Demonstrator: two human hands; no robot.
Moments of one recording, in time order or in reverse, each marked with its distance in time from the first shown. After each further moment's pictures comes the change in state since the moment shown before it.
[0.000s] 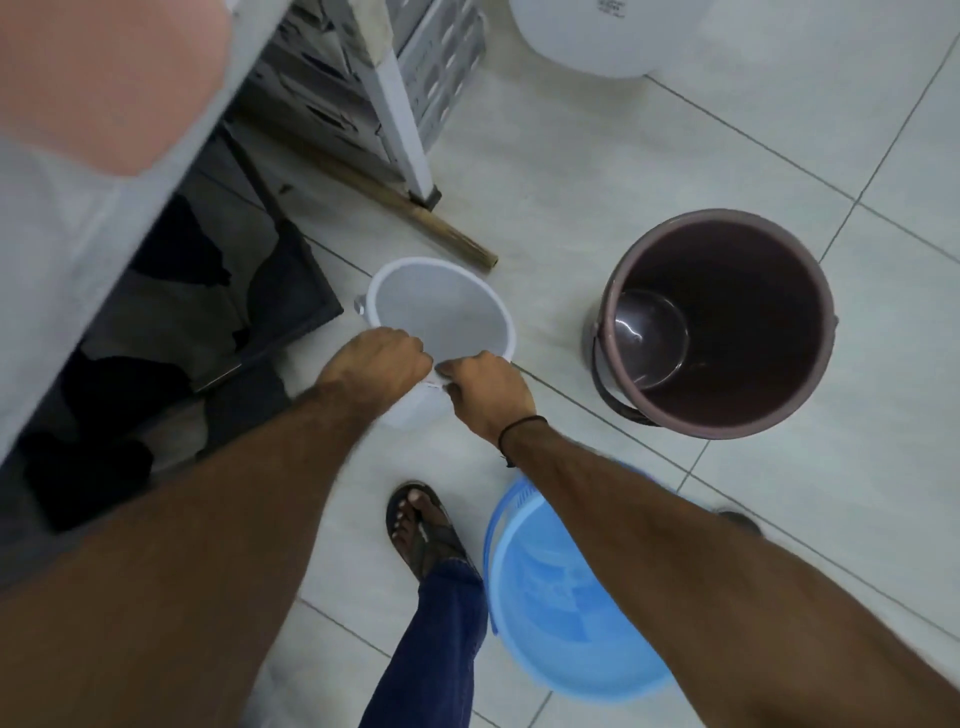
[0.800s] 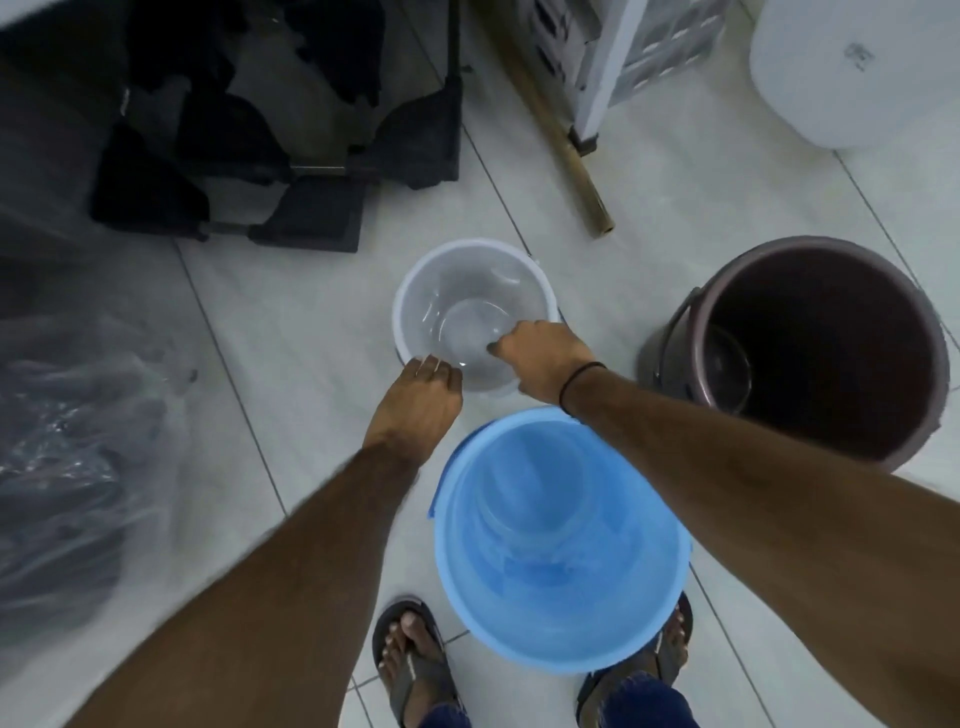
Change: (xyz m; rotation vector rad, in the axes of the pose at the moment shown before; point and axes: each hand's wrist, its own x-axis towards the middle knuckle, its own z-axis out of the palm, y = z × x) left_hand -0.061 0.230 0.124 -0.386 0.186 -0.639; right_hand -0.050 0.030 0.049 -0.851 -0.306 -0.626
